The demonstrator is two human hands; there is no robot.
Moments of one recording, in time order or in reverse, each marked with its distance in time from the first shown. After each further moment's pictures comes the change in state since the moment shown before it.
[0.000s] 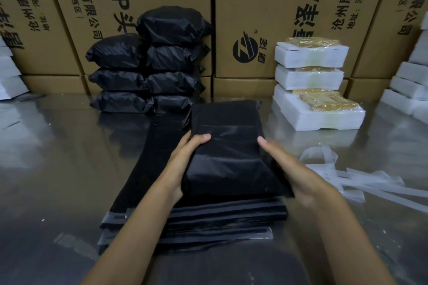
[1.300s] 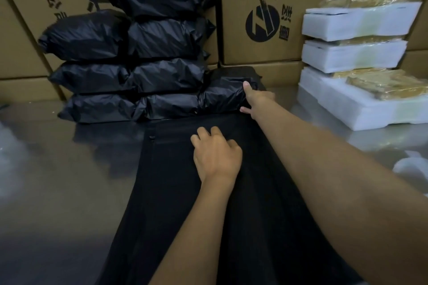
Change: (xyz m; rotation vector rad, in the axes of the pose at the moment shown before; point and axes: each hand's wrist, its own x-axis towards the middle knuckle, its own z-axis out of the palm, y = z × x) left_hand 0.164 -0.028 -0.005 1.294 0.523 0.193; right_hand 0.346 -0.046 0.014 0.177 0.747 0.057
